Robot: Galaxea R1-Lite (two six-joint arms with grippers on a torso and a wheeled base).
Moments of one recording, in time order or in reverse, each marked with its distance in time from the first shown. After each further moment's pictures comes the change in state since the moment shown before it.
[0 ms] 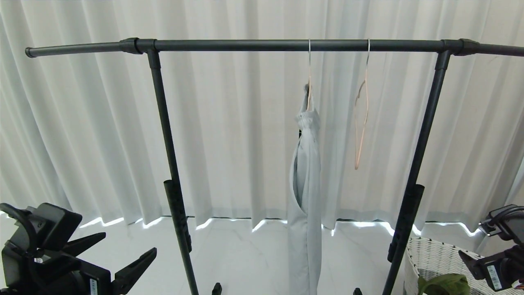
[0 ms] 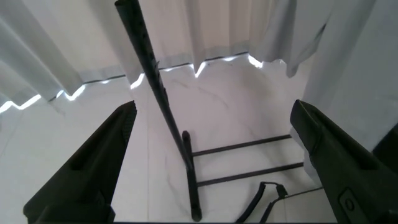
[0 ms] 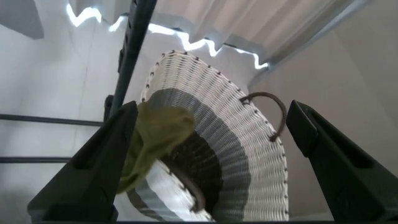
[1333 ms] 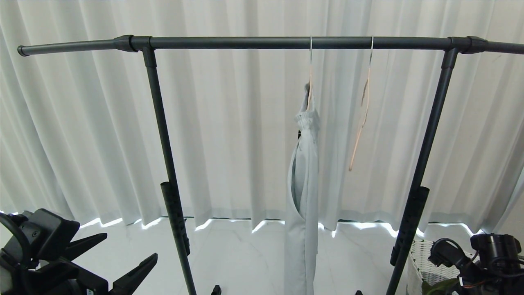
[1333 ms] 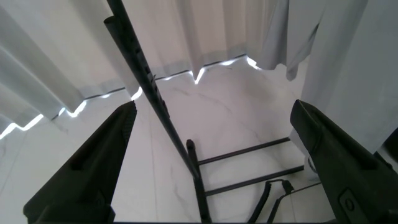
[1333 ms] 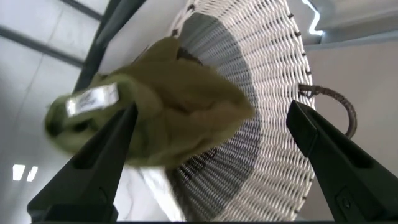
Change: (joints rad) left arm -0.032 -0.041 0.010 -0.001 0.001 0.029; right arm -0.220 0.821 -0.008 -0.413 0.180 -0.341
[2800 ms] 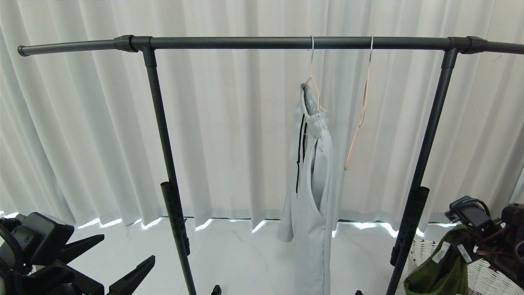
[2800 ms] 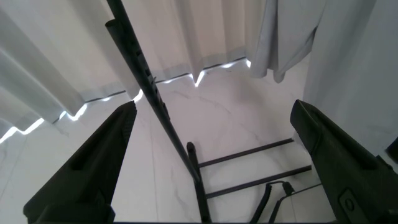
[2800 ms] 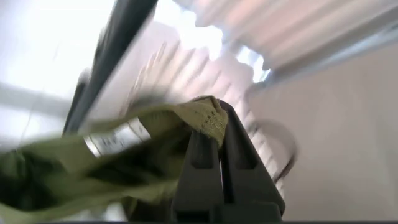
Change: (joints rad) left arm -0.001 -0.027 0.012 0.000 -0.001 0.007; right arm 0.033 -0.280 -0.052 -0.162 0.003 0.087
